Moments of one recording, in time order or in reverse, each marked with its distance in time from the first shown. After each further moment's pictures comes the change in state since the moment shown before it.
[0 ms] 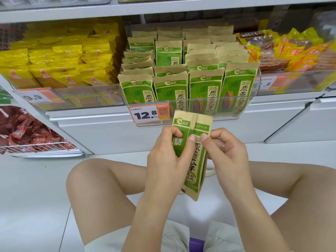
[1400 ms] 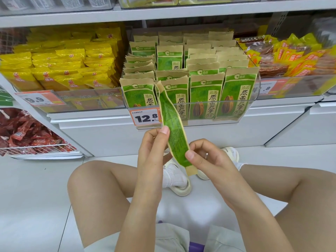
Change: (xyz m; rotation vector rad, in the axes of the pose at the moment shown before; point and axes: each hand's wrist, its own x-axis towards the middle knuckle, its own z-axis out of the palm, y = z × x) left_hand 0.009 0.003 -0.017 -0.846 0.023 -0.401; right_hand -0.001 0.001 -0.004 -0.001 -0.392 0.165
